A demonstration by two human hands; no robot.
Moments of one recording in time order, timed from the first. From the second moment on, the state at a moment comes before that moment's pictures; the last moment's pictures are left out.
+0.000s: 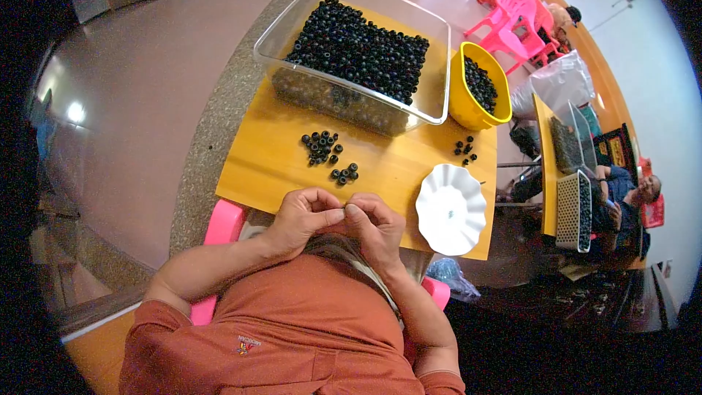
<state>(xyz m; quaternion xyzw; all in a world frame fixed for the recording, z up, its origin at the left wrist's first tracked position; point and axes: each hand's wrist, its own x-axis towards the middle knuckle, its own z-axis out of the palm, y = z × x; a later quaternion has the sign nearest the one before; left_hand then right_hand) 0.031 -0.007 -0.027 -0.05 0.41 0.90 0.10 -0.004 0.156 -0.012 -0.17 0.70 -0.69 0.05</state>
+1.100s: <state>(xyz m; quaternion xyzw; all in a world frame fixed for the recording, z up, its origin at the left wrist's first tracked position) 0.034 -0.005 -0.022 -0.07 0.40 0.91 0.06 -0.006 0.154 -0.015 -0.30 0.75 -0.59 -0.03</state>
